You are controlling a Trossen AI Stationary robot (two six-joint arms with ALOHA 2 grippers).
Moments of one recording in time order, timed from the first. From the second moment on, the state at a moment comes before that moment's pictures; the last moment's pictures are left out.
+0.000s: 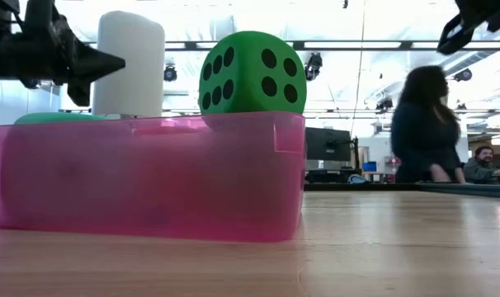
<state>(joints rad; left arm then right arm) 0.07 0.00 0.05 0.07 -0.23 -0.24 0.45 0.00 0.05 0.43 0.35 -0.02</state>
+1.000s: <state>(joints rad) 0.07 0.00 0.00 0.05 -0.23 -0.18 0.45 0.01 0.01 0.08 0.36 0.02</state>
